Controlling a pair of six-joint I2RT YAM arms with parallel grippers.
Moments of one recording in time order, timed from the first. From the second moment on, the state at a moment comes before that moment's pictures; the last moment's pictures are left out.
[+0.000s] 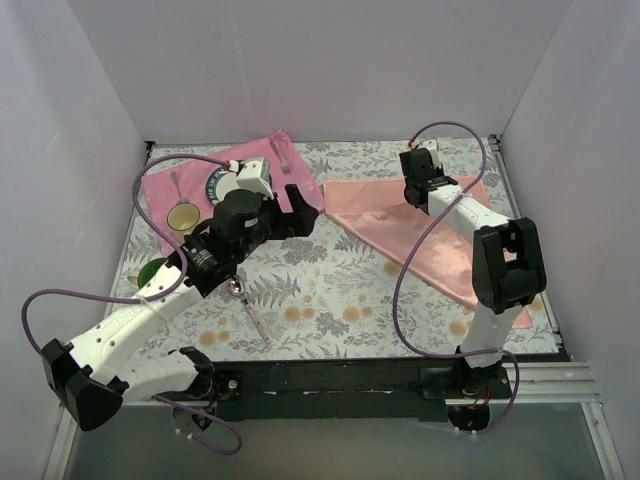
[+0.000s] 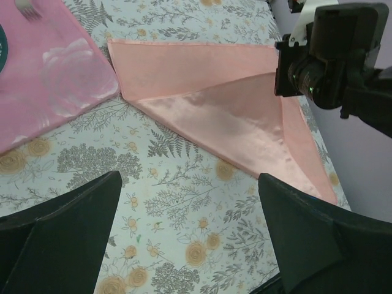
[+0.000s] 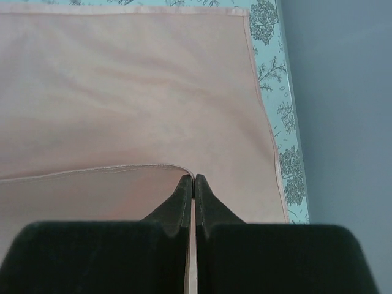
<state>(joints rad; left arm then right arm) -0.72 1.09 1.08 -0.31 -0.21 -0.60 0.34 1.79 1.29 -0.35 0.71 0.00</state>
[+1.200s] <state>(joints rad) -0.75 1.31 1.19 -0.31 -0.31 -0.46 0.06 2.22 1.82 -0.32 0.55 -0.06</state>
